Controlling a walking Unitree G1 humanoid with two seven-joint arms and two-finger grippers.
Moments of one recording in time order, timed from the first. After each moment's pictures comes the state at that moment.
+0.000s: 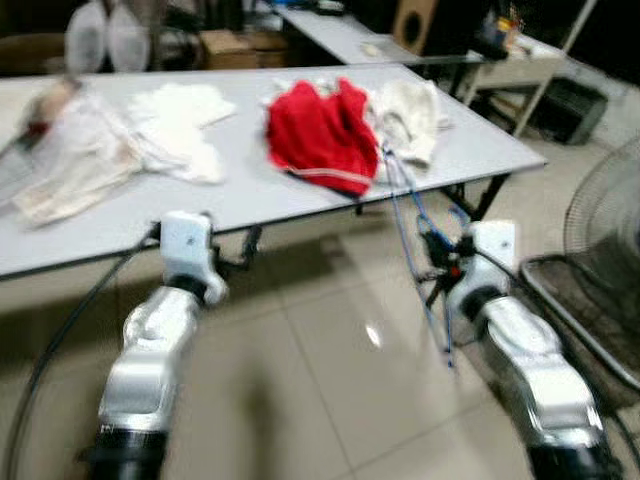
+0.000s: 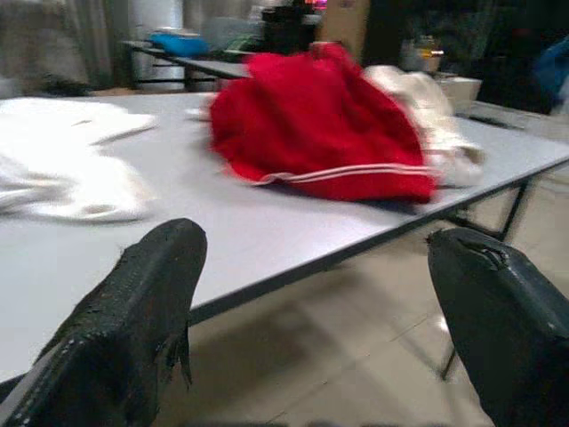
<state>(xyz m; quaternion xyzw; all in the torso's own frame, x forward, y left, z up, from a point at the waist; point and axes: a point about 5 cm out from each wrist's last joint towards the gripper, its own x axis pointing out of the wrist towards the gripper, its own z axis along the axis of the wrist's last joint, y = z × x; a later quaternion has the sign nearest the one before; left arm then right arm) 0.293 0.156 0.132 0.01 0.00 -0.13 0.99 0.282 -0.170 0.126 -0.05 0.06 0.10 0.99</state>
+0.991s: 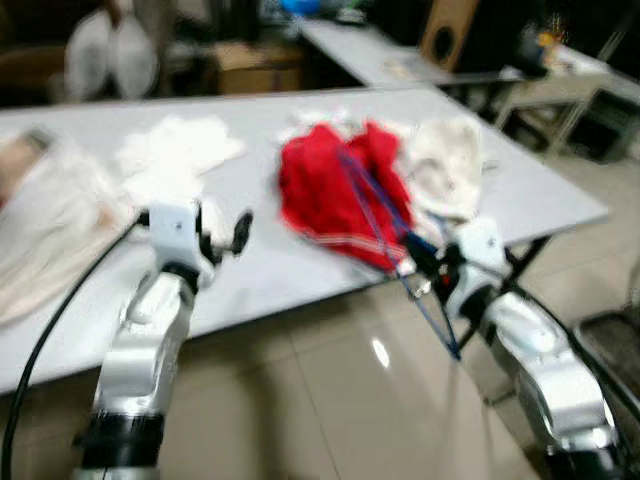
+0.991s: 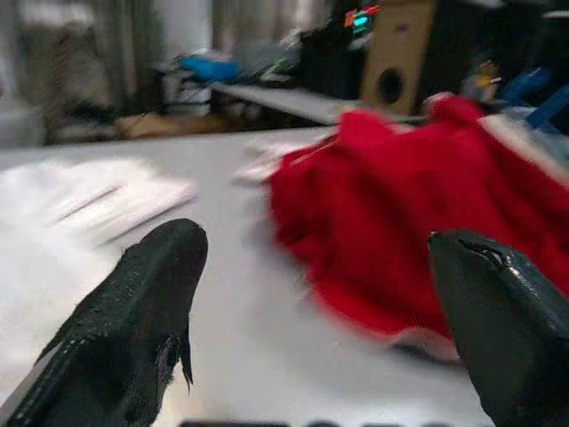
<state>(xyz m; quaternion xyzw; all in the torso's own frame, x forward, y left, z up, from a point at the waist) 0.306 0.173 0.150 0.00 -0.02 -0.10 0.99 0.274 -0.146 0.141 -0.11 0.03 0.27 0.96</state>
